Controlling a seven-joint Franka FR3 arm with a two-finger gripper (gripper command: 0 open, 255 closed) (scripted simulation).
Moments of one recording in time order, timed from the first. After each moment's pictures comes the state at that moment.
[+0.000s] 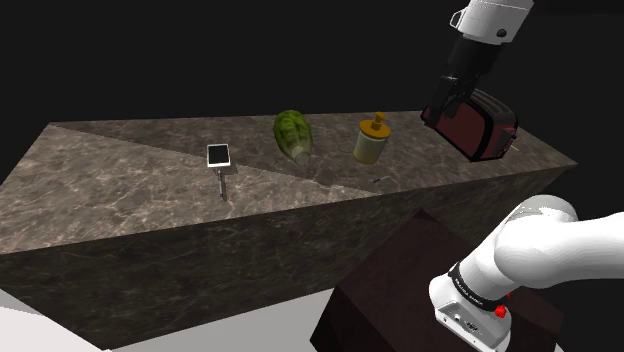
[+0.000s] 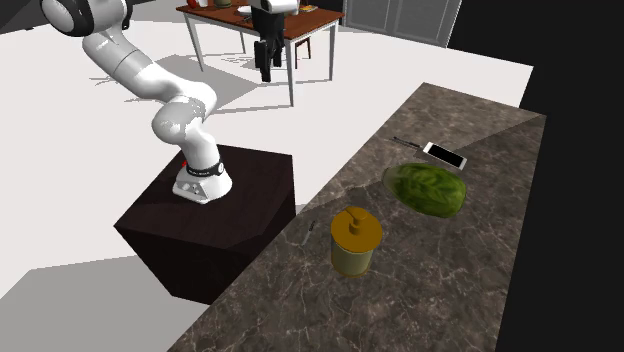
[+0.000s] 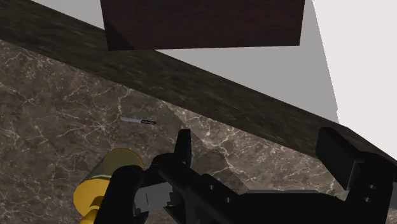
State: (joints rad) arm 0.01 -0.81 0.06 -2.27 0.06 1.43 0.06
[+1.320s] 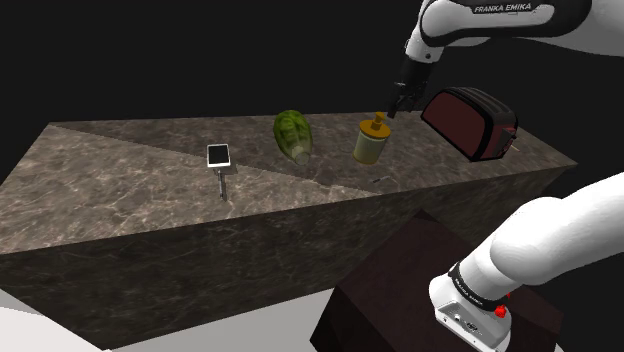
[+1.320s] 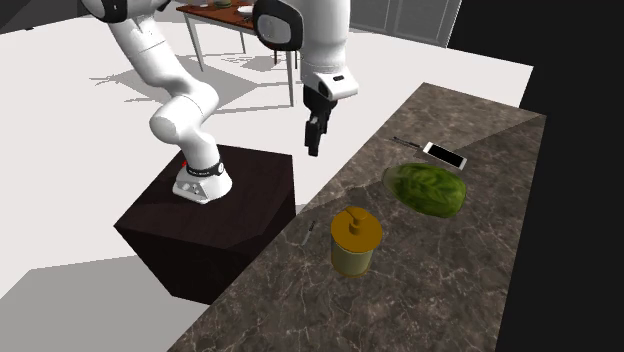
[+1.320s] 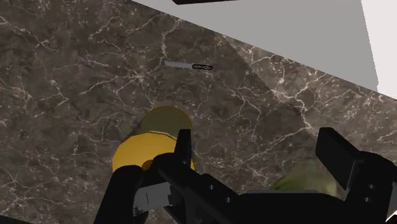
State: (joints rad) arm -0.08 -0.32 -0.15 -2.16 -0.04 1.80 -0.17
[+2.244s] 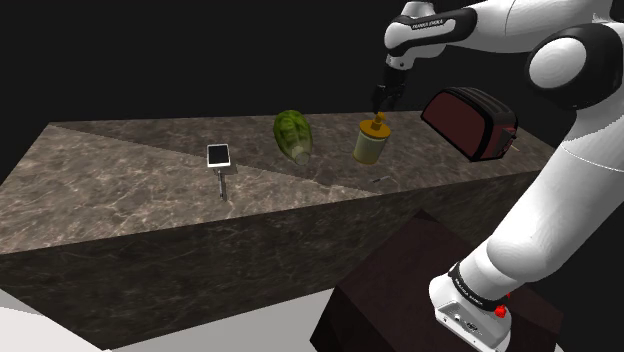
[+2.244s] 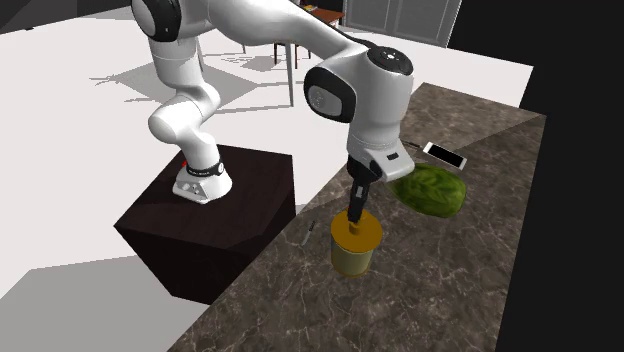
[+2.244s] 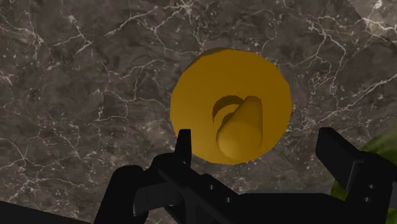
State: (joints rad) arm -0.15 0.17 -0.25 -1.80 0.04 1.92 -0.34
